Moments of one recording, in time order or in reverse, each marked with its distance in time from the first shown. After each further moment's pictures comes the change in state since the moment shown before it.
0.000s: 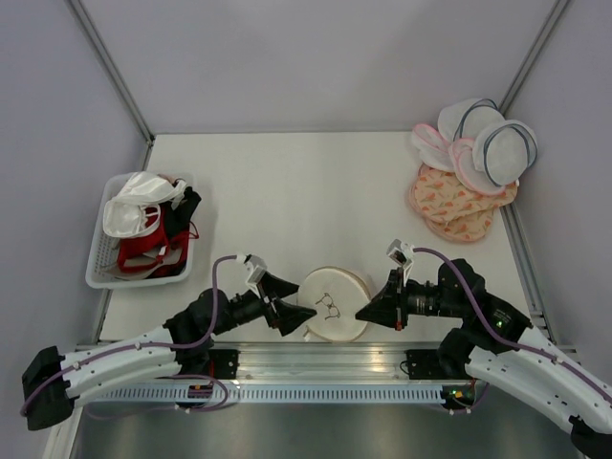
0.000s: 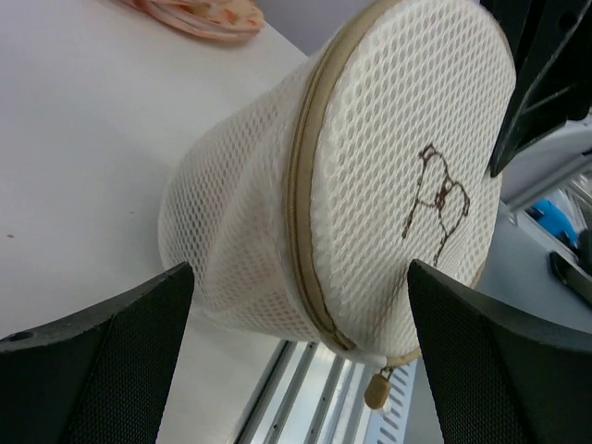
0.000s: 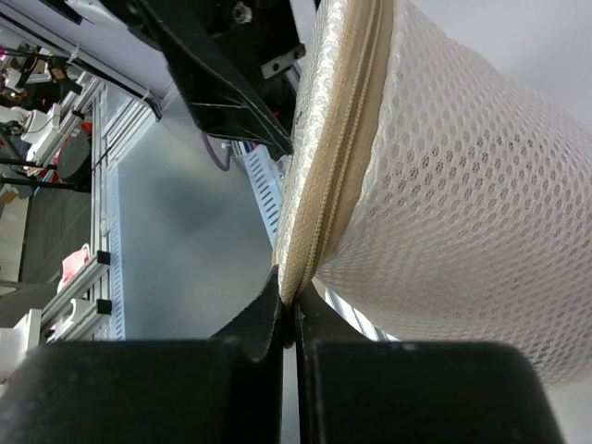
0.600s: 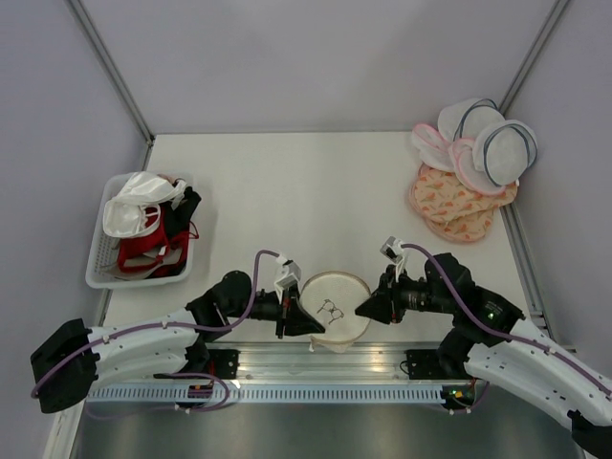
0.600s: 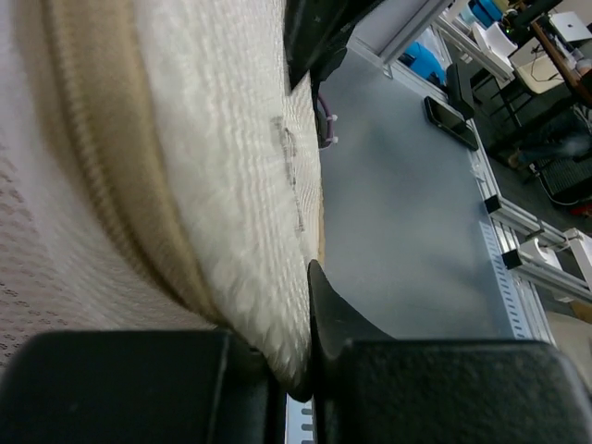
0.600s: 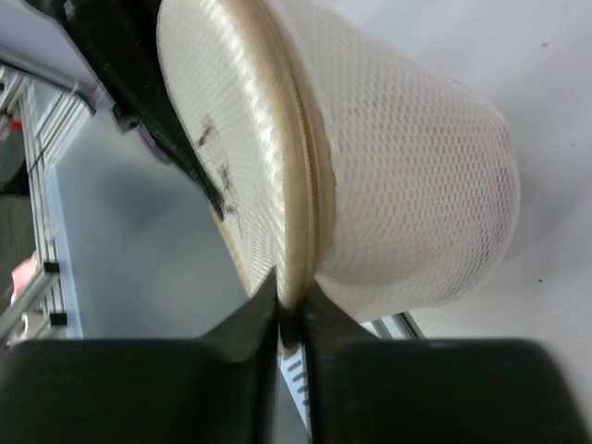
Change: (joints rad) left arm 0.080 0.346 0.128 0.116 0.616 0.020; right arm -0.002 0.070 0.032 -0.077 0.062 -0.069
